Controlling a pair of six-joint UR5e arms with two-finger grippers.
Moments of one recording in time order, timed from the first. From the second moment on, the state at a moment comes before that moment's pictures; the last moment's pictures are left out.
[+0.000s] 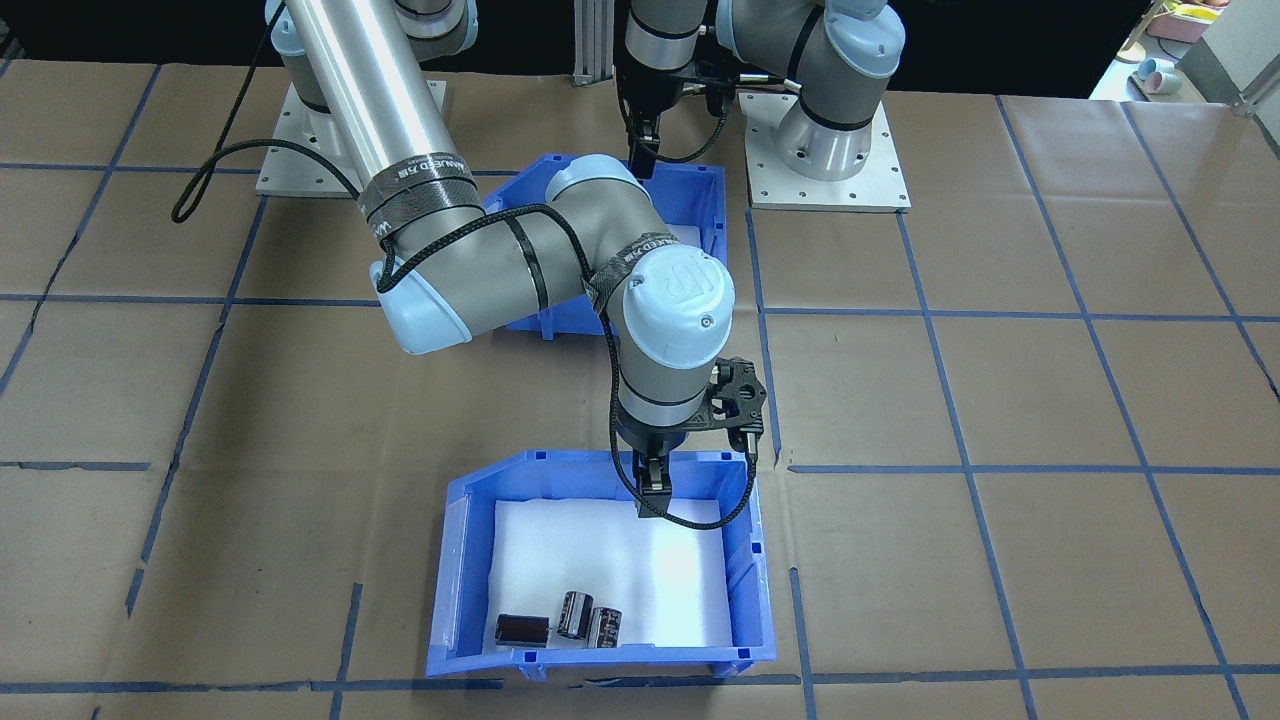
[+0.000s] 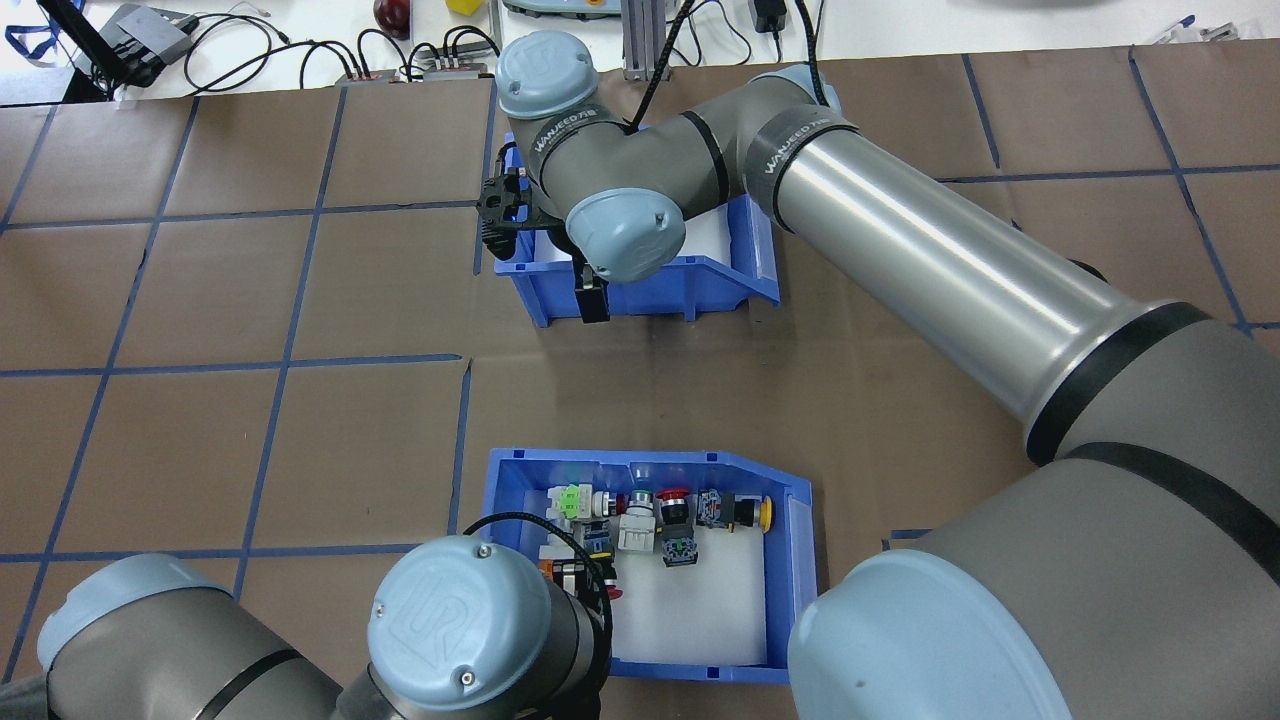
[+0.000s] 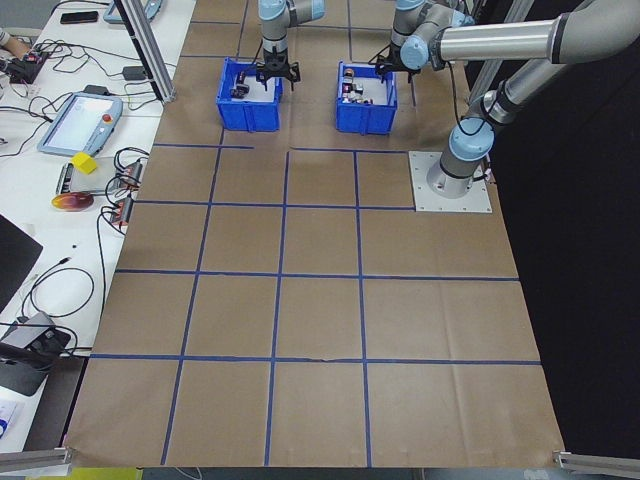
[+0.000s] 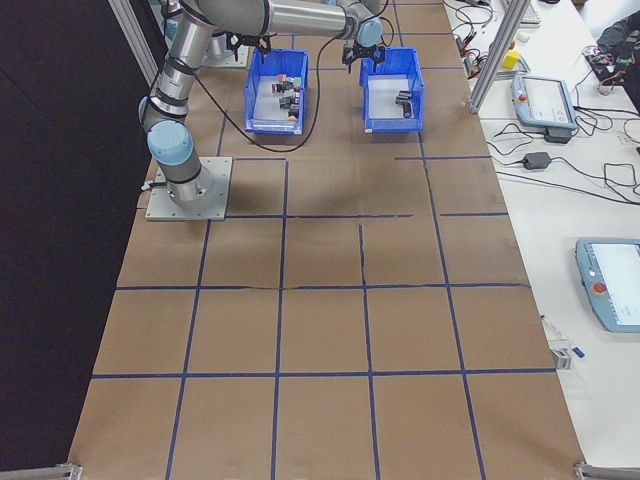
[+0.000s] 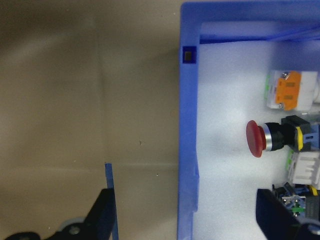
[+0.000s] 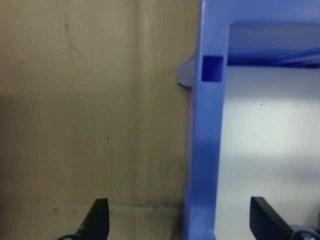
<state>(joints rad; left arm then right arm) -2.15 -1.26 -2.34 -1.10 1.45 -2.15 2.03 -0.93 1.29 -1.93 -1.60 -1.14</state>
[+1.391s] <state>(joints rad) -2.16 -1.33 -2.39 -0.94 1.46 -2.17 1.90 -1.00 1.23 -1.94 -1.69 -1.26</state>
